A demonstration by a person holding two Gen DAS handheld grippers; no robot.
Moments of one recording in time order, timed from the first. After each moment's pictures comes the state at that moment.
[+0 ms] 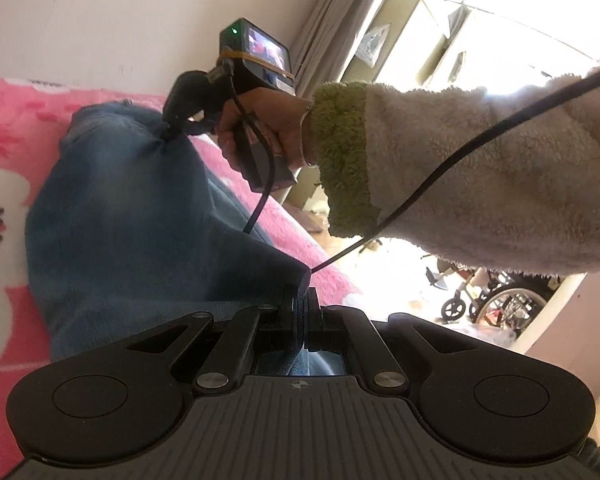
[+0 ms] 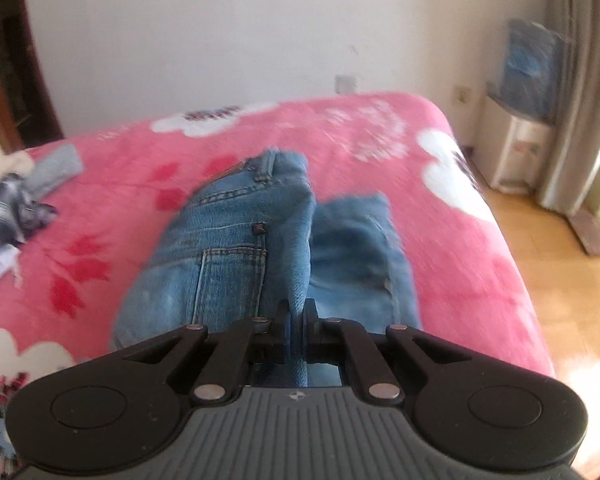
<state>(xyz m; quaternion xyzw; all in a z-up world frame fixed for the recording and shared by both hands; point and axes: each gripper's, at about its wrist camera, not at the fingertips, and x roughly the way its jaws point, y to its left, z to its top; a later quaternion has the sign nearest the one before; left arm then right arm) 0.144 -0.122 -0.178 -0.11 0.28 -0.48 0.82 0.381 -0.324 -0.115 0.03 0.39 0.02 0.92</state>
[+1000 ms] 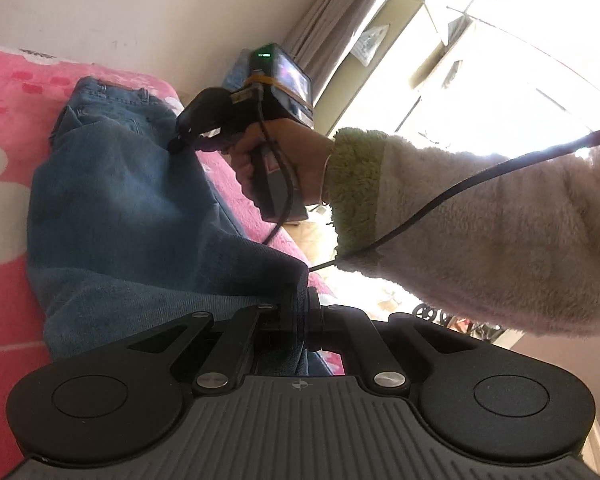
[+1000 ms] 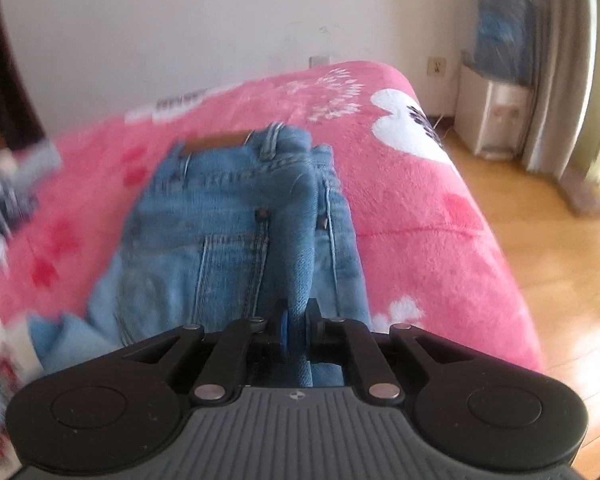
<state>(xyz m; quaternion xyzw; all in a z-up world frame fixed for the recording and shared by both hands) 0.141 -0.117 -0.181 -0.14 0.31 -0.50 0.80 0.355 -0.371 -0.130 0.09 0.40 0.01 0.91</state>
